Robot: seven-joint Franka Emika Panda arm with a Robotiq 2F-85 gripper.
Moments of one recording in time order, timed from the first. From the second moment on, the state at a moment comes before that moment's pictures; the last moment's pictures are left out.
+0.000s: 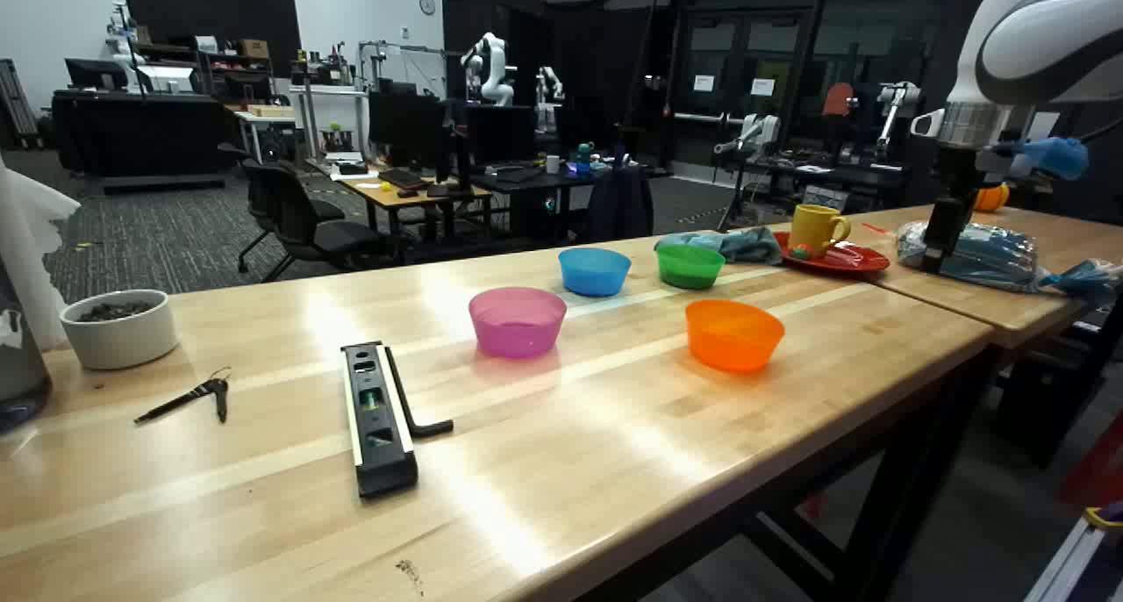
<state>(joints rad) -0.14 -0.62 -0.32 -2.53 -0.28 1.96 -0.49</state>
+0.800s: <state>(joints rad) -0.14 -0.62 -0.32 -2.53 -0.28 1.96 -0.49</state>
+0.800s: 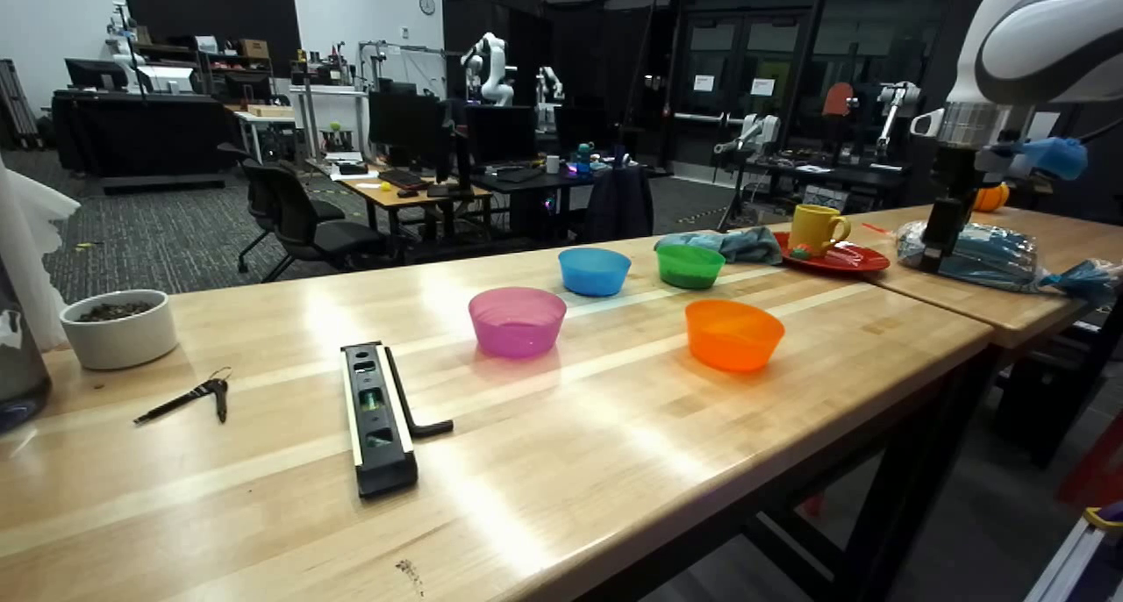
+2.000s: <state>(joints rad) -0.16 -0.41 -0.21 -2.32 -0.12 2.06 0.04</state>
